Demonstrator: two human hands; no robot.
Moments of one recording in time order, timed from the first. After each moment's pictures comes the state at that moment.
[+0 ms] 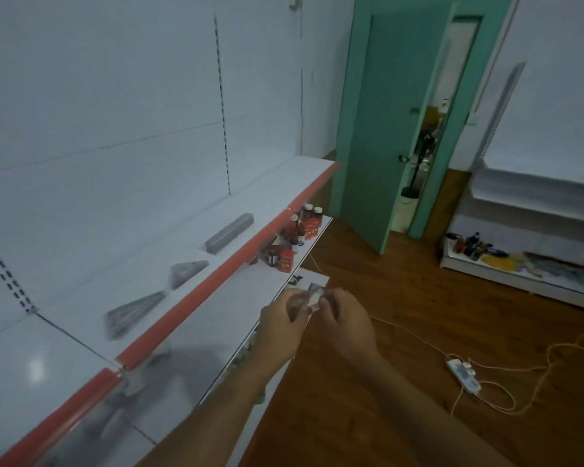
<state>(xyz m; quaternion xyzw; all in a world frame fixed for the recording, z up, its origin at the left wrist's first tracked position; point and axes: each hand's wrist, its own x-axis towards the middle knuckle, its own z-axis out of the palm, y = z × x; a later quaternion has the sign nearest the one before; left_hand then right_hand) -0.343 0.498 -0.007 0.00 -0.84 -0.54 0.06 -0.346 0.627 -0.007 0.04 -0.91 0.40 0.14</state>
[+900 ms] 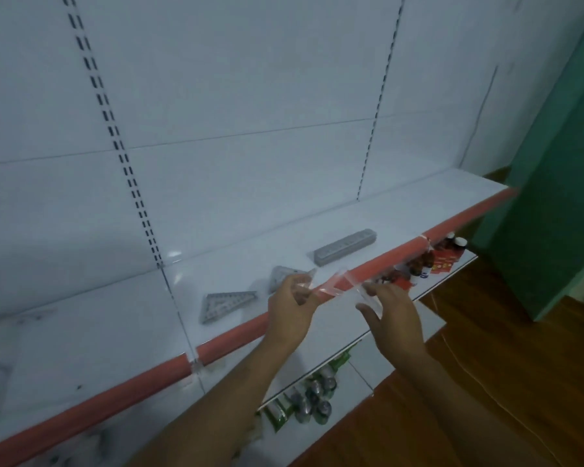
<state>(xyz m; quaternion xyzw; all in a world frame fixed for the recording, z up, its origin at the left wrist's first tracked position) -0.440 0.378 -0.014 0.22 -0.74 -0.59 0.23 -0.528 0.541 -0.025 0.27 -0.91 0.29 0.12</state>
